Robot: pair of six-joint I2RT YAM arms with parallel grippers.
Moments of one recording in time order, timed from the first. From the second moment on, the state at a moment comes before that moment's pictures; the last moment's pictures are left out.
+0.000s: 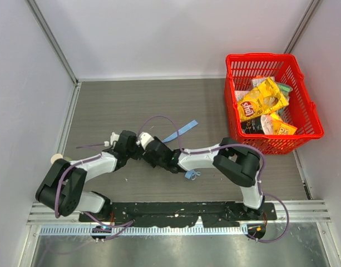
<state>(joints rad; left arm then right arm) -0.47 1.37 0.48 0.07 -0.13 -1.48 1.10 1.95 1.12 0.12 0.32 -0.02</state>
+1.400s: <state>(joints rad) -0.51 1.38 0.44 0.24 -0.15 -1.43 0.70 2.12 0.91 0.85 -0.80 0.72</state>
